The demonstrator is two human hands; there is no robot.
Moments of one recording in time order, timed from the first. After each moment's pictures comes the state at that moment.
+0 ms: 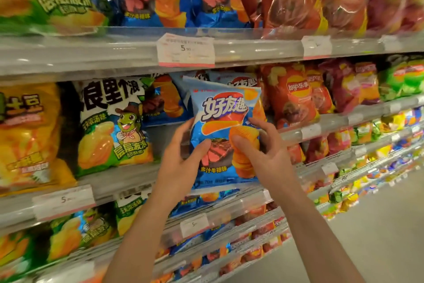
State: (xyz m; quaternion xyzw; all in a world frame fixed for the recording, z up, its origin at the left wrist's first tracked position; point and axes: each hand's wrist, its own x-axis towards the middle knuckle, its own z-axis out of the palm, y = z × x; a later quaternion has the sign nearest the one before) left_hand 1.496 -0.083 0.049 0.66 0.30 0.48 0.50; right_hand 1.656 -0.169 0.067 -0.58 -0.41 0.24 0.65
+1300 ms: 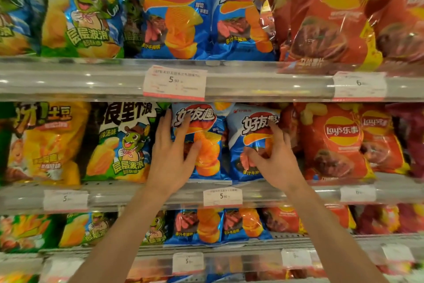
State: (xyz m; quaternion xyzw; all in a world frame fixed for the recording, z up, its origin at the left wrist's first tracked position) left_hand 1.530 -0.009 0.054 0.75 0.51 0.42 -0.01; right_hand 1.785 -0.035 0.058 -0.66 -0.62 0.09 0.43
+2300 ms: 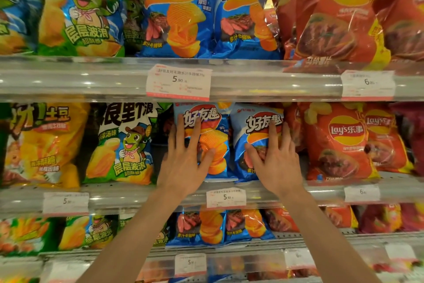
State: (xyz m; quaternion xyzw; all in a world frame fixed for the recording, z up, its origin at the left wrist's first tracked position) left_hand 1.547 0.001 0.040 0.76 0.57 0.30 0.00; right_hand 1.772 -0.027 0.042 -0.72 -0.60 -0.08 0.34
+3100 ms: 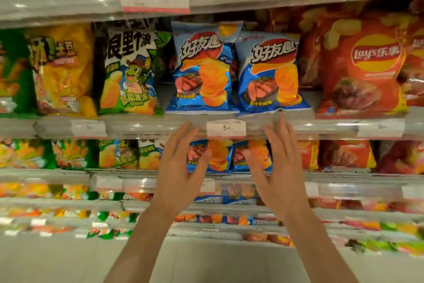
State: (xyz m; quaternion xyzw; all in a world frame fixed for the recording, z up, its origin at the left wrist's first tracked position) left_hand 1.544 -0.144 -0.030 0.72 0.54 0.42 0.10; right_hand 1.760 -0.154 -0.049 -0.59 -0.67 0.05 0.45
